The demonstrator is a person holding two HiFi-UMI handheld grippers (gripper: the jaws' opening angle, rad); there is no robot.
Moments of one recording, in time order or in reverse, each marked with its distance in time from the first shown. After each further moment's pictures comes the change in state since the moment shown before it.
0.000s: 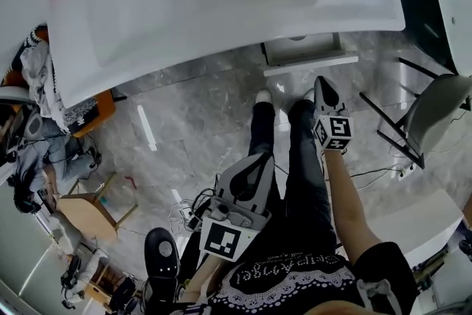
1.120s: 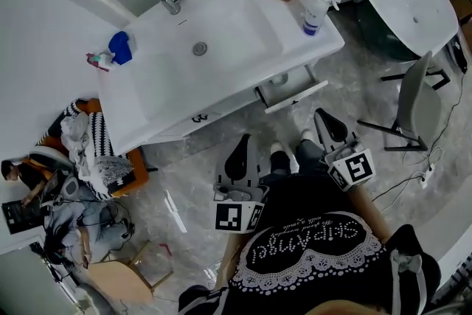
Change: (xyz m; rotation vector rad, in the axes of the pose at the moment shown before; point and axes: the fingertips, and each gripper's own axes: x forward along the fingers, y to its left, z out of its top) left arm -0.036 -0.009 0.130 0.222 -0.284 -0.034; right arm -0.193 0.094 0.241 -0.106 -0.419 0.110
